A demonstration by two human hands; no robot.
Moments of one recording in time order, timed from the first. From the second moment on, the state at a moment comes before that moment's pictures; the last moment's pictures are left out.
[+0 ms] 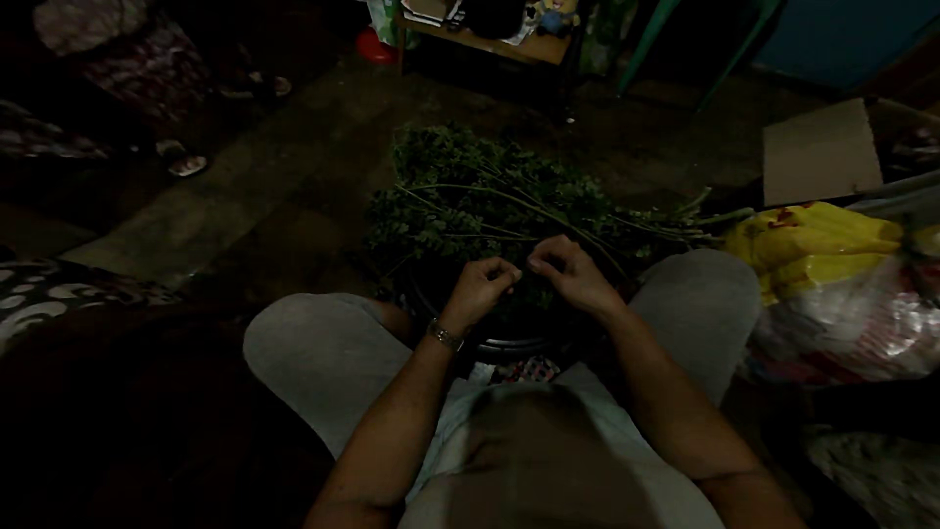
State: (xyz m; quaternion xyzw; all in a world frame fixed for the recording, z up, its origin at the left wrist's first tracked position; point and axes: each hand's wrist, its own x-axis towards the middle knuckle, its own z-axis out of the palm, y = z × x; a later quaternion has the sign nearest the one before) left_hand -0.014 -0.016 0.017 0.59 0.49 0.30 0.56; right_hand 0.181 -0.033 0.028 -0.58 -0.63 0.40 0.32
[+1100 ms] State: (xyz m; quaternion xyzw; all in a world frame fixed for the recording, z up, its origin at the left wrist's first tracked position) left_hand -0.019 -0.014 0.013 0.59 0.49 0.33 0.55; right_hand 0.193 -0.030 0.031 -0.64 -0.62 0.32 0.32
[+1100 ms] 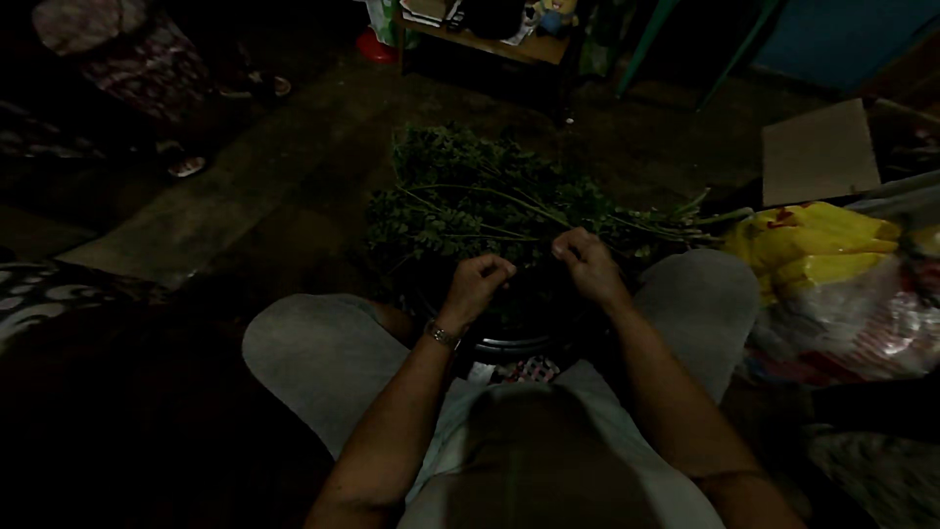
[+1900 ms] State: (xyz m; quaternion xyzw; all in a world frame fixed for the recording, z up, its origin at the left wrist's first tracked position) left_hand -0.024 -0.009 0.006 0.54 0.47 0.38 0.59; right_hand 0.204 -0.031 0.038 -0.62 -0.59 0.37 0.36
